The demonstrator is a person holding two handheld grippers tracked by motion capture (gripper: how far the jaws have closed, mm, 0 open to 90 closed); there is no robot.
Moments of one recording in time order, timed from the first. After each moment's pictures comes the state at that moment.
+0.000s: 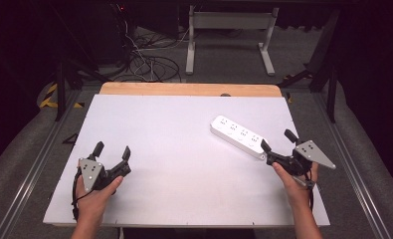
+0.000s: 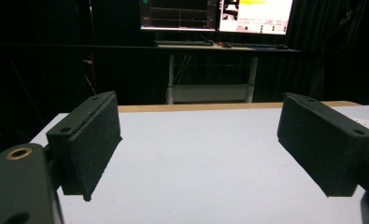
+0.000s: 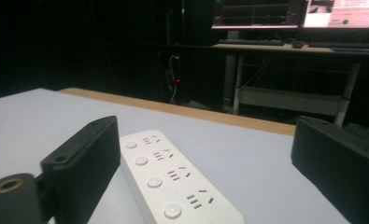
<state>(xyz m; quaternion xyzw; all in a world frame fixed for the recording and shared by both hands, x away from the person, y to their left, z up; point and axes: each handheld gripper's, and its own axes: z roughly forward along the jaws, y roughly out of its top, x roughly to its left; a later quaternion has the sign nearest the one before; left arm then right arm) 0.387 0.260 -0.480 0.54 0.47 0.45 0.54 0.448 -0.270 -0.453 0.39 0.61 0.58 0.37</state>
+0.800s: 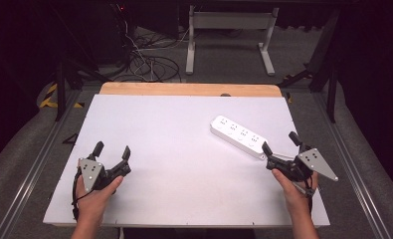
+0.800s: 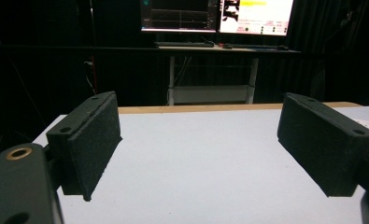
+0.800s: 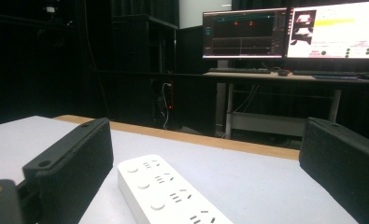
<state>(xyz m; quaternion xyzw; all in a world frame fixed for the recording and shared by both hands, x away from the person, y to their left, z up) 0.387 0.260 -0.480 0.53 0.47 0.45 0.54 0.432 -0.264 -0.455 0.37 0.57 0.61 0.41</state>
